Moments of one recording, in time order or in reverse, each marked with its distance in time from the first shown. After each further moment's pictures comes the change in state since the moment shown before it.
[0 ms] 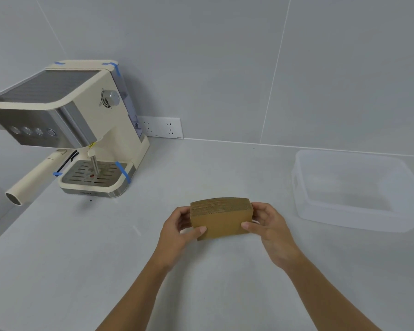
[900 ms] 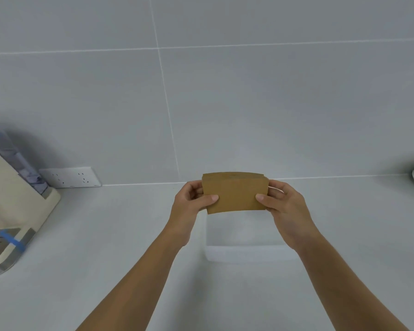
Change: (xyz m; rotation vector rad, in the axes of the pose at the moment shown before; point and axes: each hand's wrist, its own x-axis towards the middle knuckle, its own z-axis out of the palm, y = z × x) left_hand 0.095 0.133 0.242 -0.249 -0.232 0.019; right_hand 0.006 -0.171 -0.194 0.091 0.304 -0.182
